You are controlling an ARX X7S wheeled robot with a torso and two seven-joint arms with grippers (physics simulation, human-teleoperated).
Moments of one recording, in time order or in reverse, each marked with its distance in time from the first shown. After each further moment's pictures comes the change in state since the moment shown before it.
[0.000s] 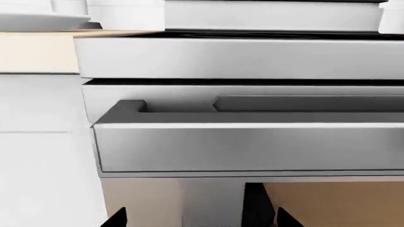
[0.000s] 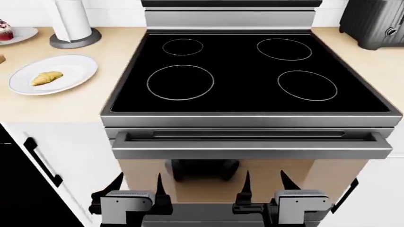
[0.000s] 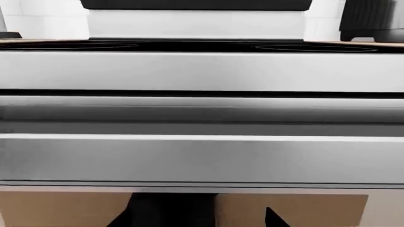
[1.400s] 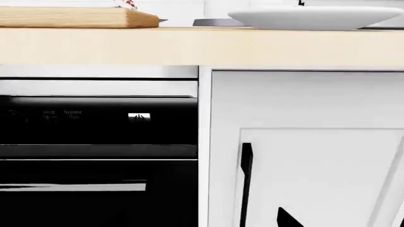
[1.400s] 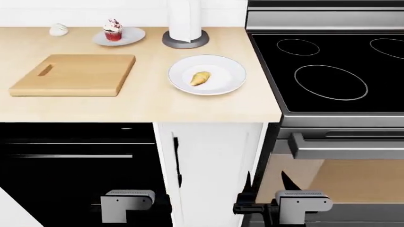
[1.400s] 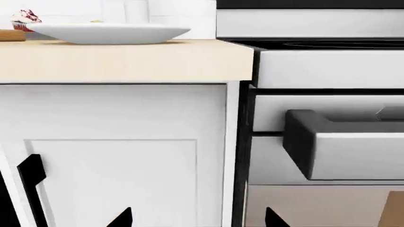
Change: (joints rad) left arm -0.016 -0.058 0.069 -0.014 -0.059 0.002 -0.078; right arm 0.006 0.060 -0.069 0.007 0.066 -0.013 0.075
